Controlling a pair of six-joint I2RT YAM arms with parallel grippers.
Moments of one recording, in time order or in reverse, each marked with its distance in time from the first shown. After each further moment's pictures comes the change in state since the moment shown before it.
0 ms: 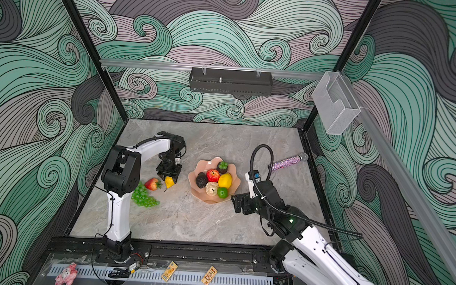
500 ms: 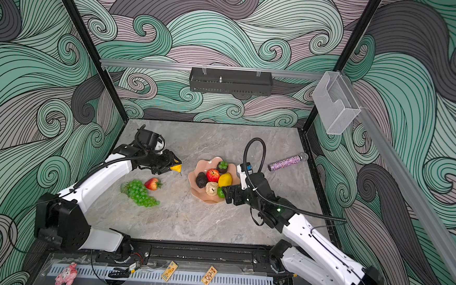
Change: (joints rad) left arm 0.060 -0.723 -0.534 0.673 0.400 -0.675; right arm 0.000 0.189 0.008 0.272 -0.092 0.033
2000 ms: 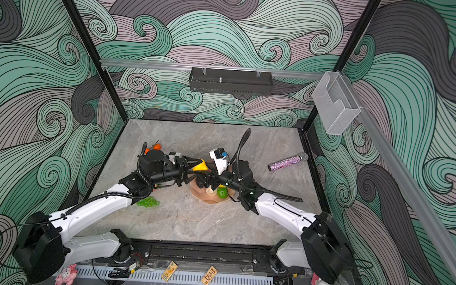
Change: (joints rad) left arm -0.305 -0.192 -0.324 0.772 0.054 -0.811; right arm 0.010 0.419 0.006 0.866 -0.344 -0.145
